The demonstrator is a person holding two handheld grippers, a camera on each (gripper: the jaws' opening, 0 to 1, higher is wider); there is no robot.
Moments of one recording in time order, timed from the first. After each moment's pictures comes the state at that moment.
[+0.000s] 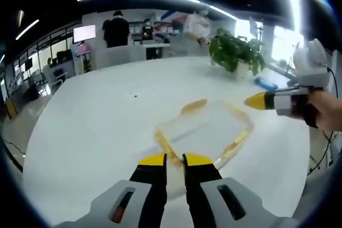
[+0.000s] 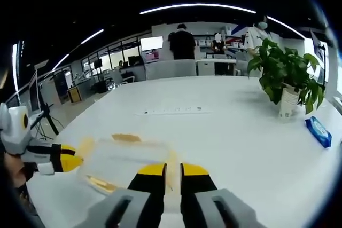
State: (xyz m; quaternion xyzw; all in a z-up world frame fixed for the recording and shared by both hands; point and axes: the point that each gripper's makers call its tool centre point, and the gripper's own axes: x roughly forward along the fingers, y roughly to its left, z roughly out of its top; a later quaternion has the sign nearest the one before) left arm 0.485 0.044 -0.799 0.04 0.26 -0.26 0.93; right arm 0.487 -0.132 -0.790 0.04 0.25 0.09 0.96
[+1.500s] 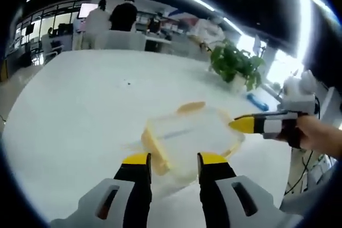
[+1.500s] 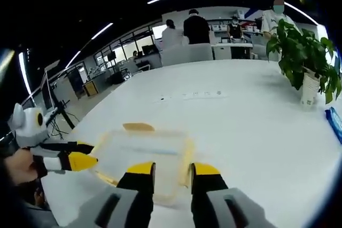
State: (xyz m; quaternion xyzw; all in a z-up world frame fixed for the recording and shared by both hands) left arm 0.490 0.036 -0.810 -0.08 0.30 -0.29 0.90; right arm 0.493 -0.111 -0.811 0.08 0.30 0.16 0.94
